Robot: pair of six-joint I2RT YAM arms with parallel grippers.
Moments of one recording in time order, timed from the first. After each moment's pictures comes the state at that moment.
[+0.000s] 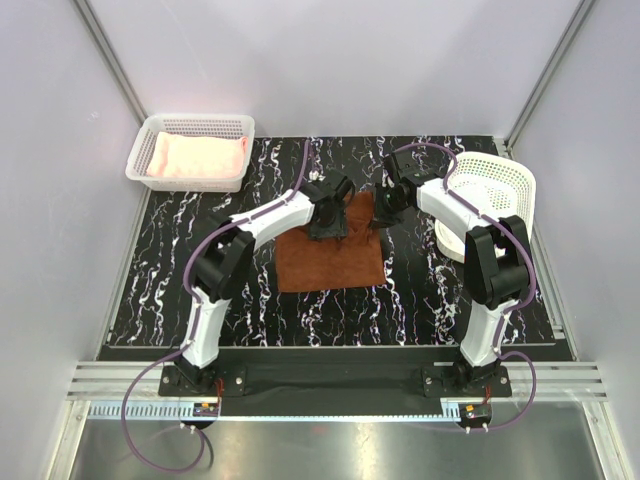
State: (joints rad) left arm -0.69 2.11 1.69 -0.74 -0.13 -0.71; right arm 0.36 1.89 1.46 -0.65 -0.20 0.48
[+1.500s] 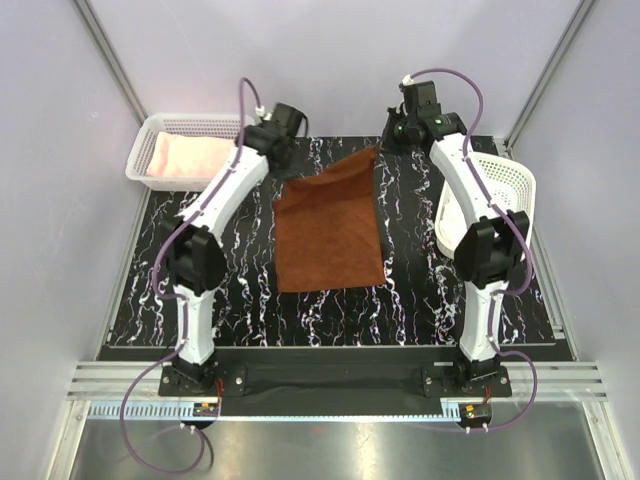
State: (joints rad) left arm -0.49 2.07 2.07 -1.01 -0.24 -0.63; right arm 0.28 2.04 2.08 -0.78 -0.15 0.46
